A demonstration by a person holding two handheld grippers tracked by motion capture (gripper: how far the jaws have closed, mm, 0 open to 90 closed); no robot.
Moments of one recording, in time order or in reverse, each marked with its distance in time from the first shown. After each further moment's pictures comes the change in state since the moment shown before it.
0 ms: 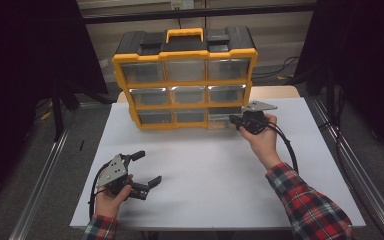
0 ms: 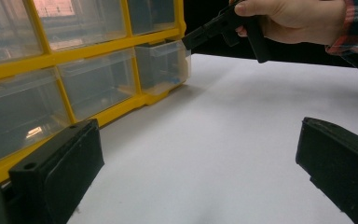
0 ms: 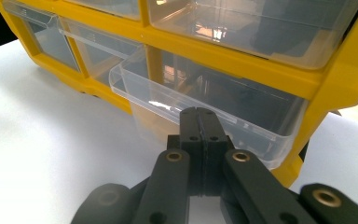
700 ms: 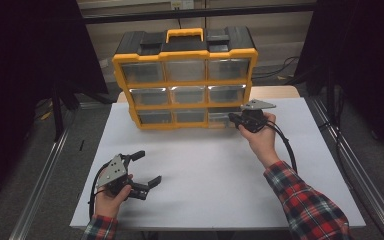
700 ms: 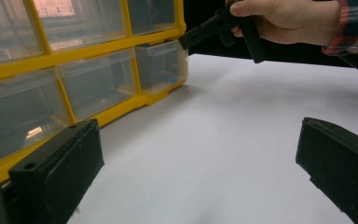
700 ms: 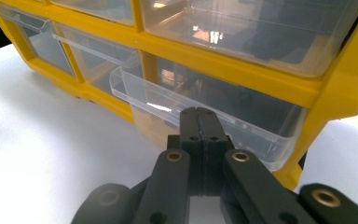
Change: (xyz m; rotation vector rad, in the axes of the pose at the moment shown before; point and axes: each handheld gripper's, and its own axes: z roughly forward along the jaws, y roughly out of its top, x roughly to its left) left arm 0.000 0.000 0.000 -0.001 -0.001 -0.001; right arm -0.002 0.003 0.005 -0.005 -0.009 0.005
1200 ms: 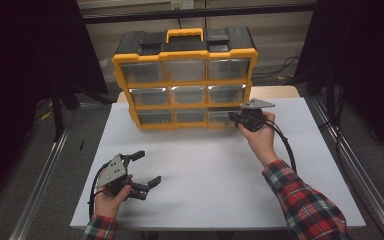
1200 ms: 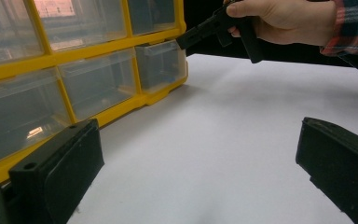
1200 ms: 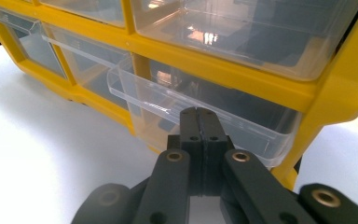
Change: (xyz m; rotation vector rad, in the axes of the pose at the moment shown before) left arm 0.001 -0.001 0.000 -0.015 -0.031 -0.007; right arm -0.001 0.001 0.004 -0.001 -0.018 0.001
